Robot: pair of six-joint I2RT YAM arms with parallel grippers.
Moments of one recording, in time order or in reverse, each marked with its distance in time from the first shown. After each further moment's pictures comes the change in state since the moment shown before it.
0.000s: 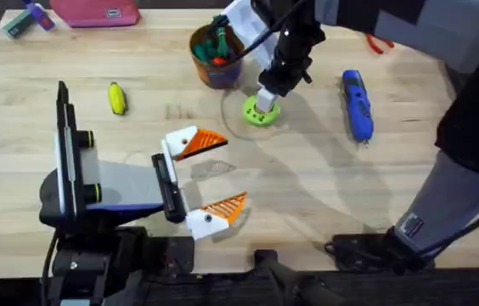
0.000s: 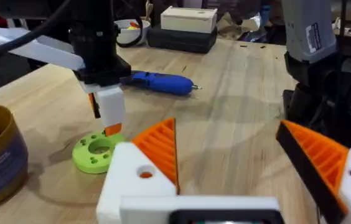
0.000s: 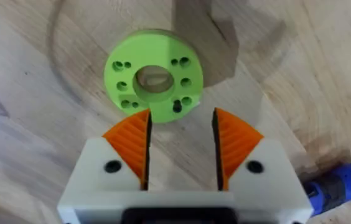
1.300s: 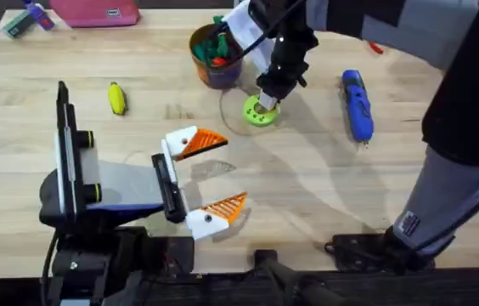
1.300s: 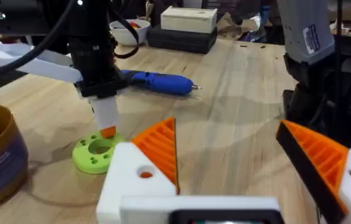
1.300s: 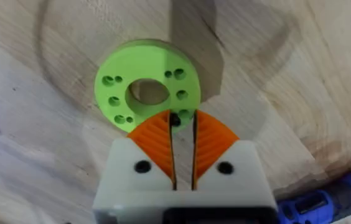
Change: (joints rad) left arm 0.000 0.000 0.000 0.000 0.000 0.000; right arm 0.002 0.050 0.003 0.018 0.005 0.039
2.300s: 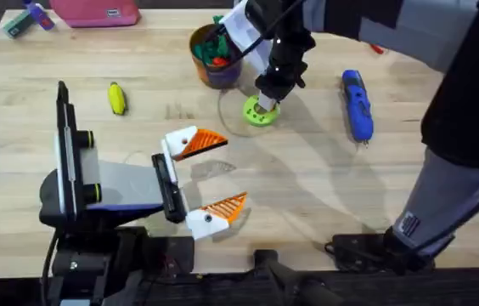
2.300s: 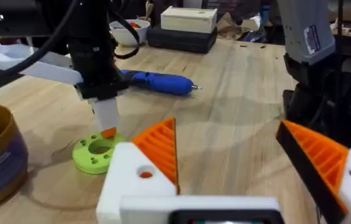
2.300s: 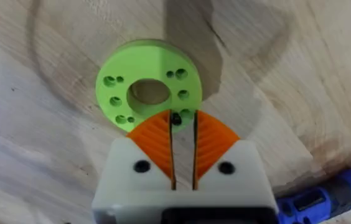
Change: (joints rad) left arm 0.000 0.000 0.000 0.000 0.000 0.000; right arm 0.015 -0.002 0.000 -0.003 0.022 0.006
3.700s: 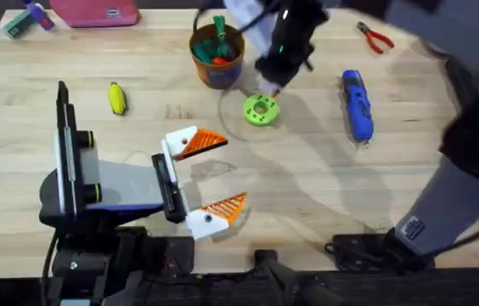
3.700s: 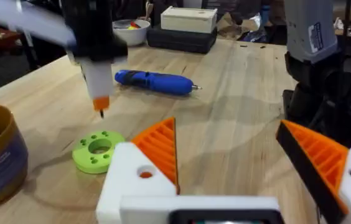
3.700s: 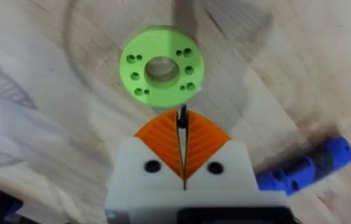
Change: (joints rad) left arm 0.000 0.000 0.000 0.000 0.000 0.000; right arm 0.017 -0.072 0.130 -0.151 -0.002 0.030
